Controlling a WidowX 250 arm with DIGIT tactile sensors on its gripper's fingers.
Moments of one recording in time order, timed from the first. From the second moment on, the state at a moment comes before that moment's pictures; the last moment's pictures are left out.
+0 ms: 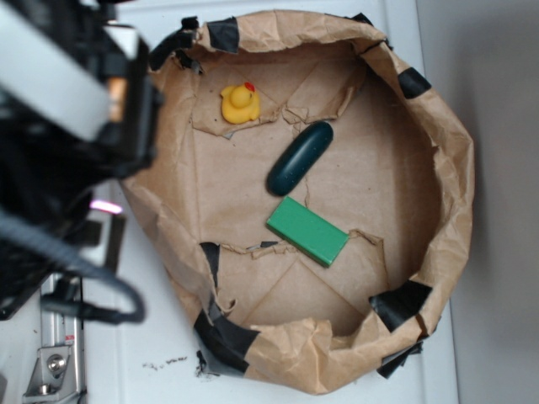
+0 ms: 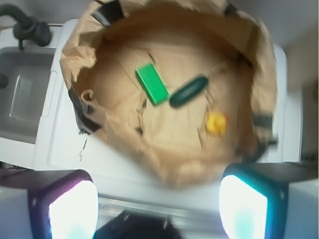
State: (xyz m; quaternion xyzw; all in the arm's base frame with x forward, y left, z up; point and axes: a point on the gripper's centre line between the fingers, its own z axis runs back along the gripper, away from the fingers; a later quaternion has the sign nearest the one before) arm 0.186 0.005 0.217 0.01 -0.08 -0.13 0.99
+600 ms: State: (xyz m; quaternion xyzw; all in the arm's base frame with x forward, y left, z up) arm 0.231 0.039 0.134 0.09 -0.03 -0.25 0.96
